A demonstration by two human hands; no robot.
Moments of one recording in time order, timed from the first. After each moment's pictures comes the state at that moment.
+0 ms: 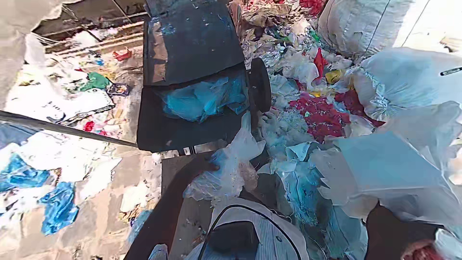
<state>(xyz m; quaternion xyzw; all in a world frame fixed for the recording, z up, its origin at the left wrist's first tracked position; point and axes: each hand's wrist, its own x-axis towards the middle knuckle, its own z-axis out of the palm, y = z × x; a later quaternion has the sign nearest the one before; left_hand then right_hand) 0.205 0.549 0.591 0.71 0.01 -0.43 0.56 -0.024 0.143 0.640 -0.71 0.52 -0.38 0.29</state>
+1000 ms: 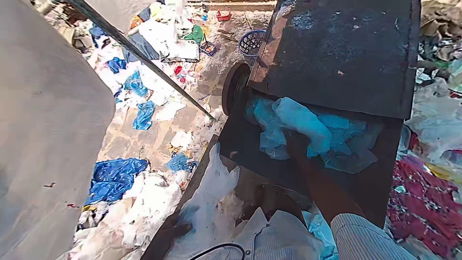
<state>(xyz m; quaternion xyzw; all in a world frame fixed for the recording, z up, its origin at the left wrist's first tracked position) 0.094 0.770 0.629 0.61 0.41 -0.07 0.67 0.491 0.468 0.417 -0.97 -0.18 0.12 0.11</state>
